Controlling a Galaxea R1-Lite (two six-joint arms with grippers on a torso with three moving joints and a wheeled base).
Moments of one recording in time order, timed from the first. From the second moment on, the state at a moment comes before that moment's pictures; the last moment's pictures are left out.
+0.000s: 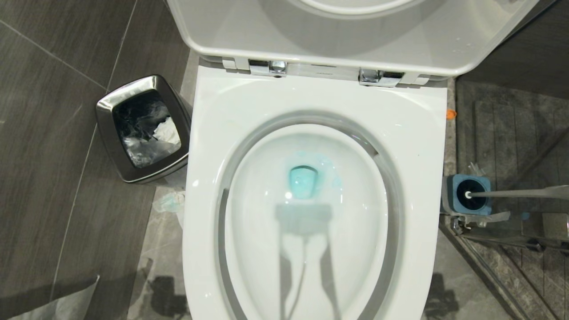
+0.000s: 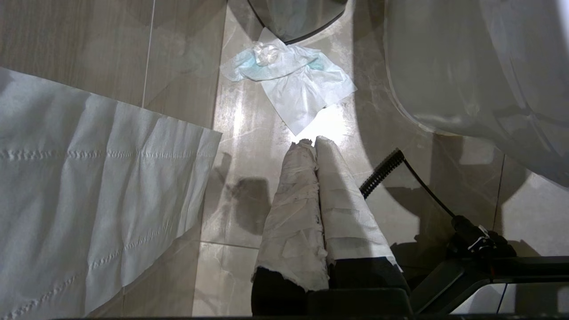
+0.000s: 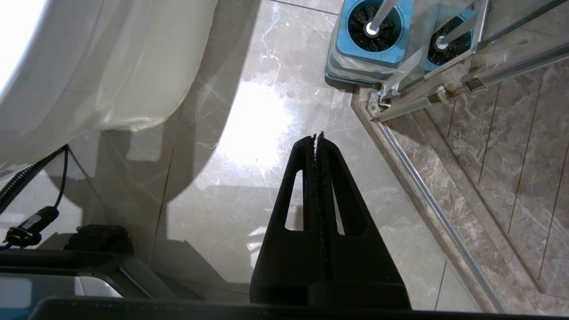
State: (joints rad) left arm 0.00 0.00 0.00 0.01 0.00 0.00; right arm 0.01 0.00 0.00 0.01 -0.01 -0.01
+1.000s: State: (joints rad) left arm 0.00 0.00 0.00 0.01 0.00 0.00; right arm 0.01 0.00 -0.14 0.06 -0.01 -0.03
